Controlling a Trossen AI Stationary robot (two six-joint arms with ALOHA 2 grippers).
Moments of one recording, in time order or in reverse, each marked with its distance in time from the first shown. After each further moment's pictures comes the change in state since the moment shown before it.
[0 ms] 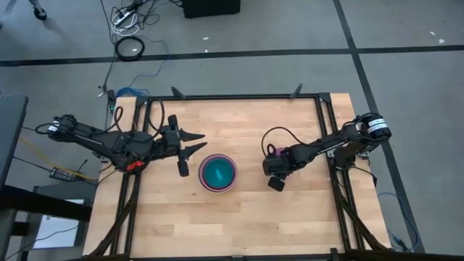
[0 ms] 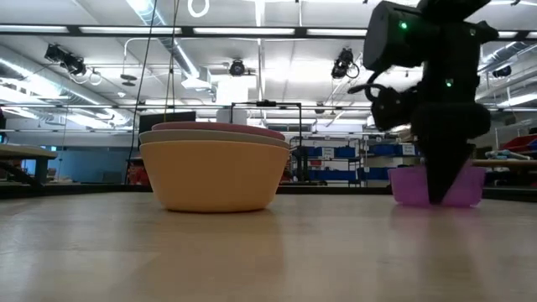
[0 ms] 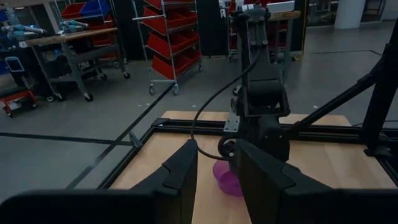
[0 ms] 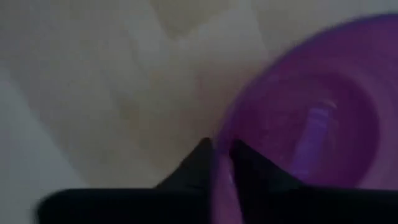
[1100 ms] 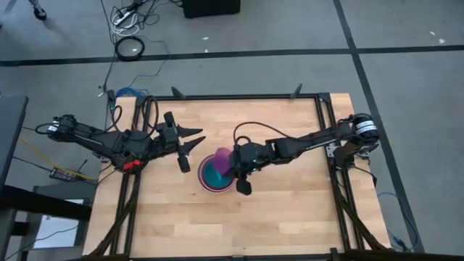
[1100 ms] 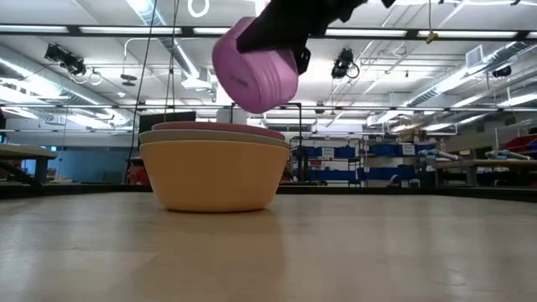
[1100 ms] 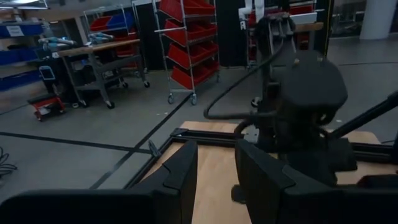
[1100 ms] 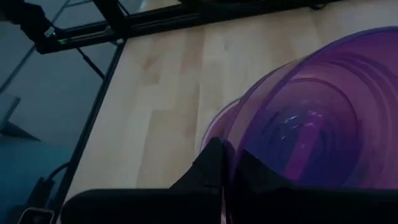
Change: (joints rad) left arm 0.000 0.000 0.000 0.065 -0.085 0.040; right arm -0.034 0.111 0.419 0.545 -0.179 -0.434
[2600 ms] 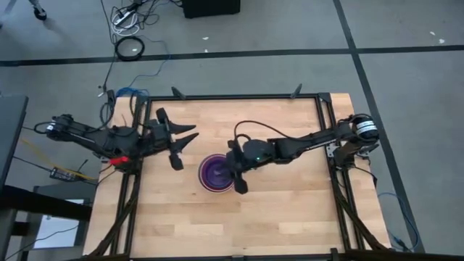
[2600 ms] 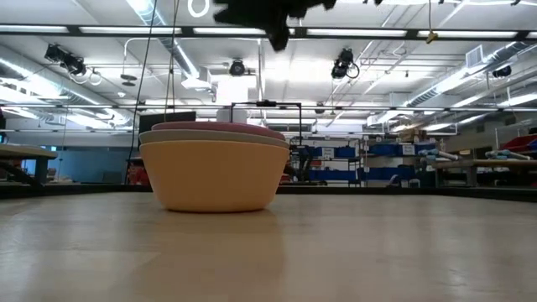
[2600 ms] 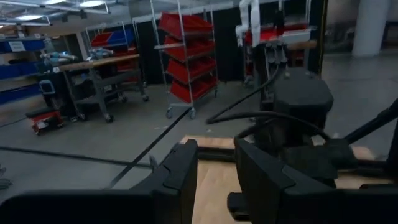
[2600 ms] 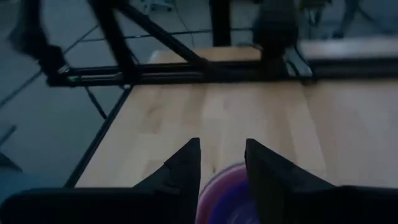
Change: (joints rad) left arm -0.016 -0.063 0.000 0.015 -0.003 0.046; right arm 0.003 0.023 0.002 0.223 0.023 -0.100
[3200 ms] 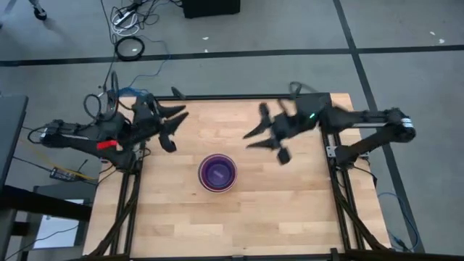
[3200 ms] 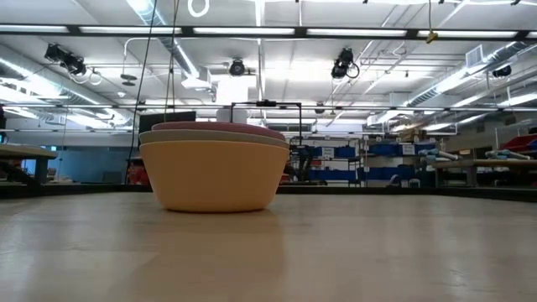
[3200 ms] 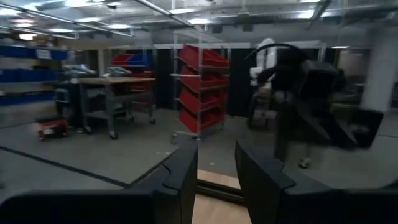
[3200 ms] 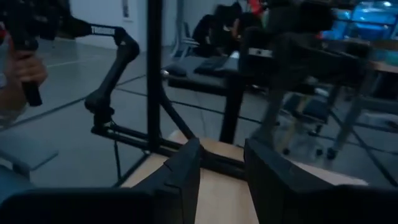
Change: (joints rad) left arm 0.137 -0.092 0.000 0.086 0.084 -0.040; right arm -0.127 -0.438 0.001 -0.102 -0.262 -0.272
